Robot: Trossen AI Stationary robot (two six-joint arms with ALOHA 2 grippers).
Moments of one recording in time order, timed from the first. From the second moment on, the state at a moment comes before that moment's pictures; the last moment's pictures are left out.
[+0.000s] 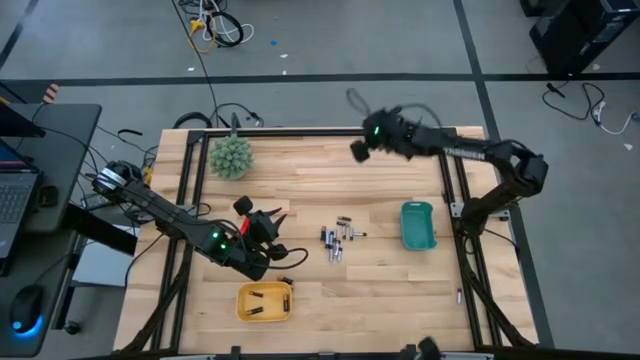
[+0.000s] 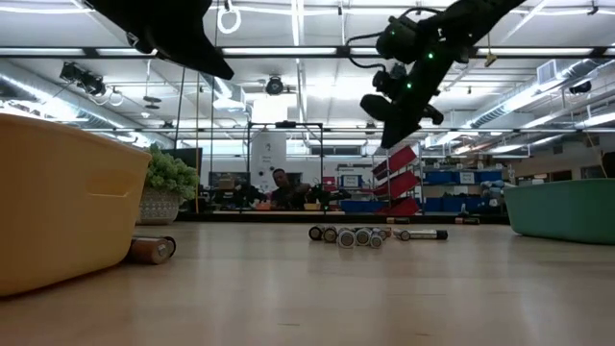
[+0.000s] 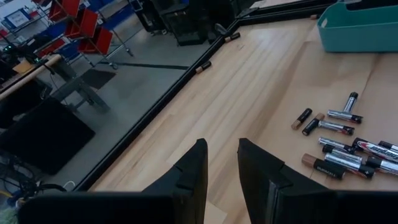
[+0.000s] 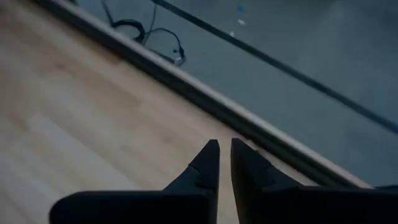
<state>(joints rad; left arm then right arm) -0.50 1.40 0.91 -0.45 -1.16 -0.54 -0.55 1.51 1.10 -0.40 0.37 0.28</state>
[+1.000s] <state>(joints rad) -0.44 1.40 0.91 -0.47 -1.06 -0.42 -0.84 1.95 1.32 -0.52 0.13 0.23</state>
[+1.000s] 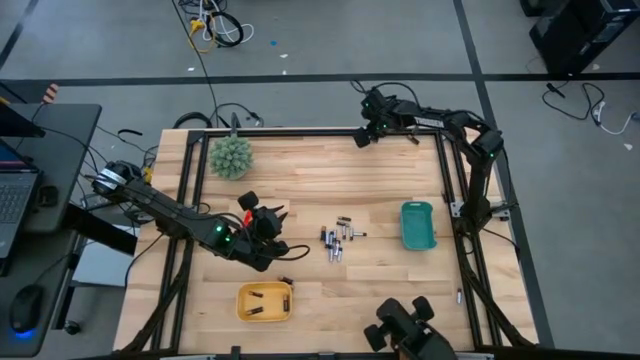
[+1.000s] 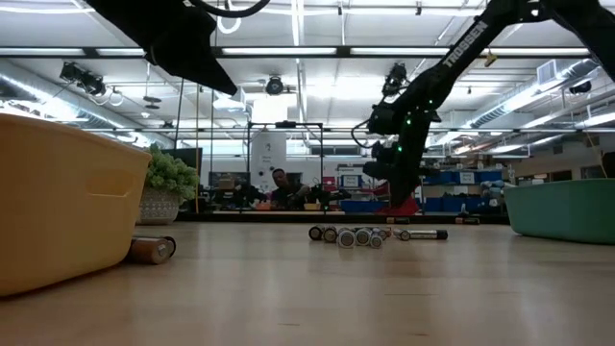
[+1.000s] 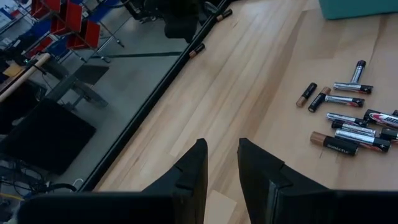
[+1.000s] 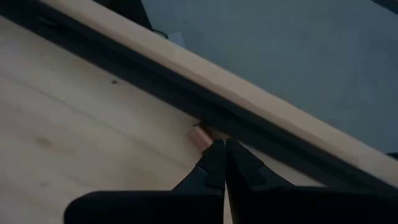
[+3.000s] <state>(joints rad) -0.37 1.40 0.91 -0.50 -1.07 -0.28 -0.81 1.90 1.21 -0.39 0.12 0.02</state>
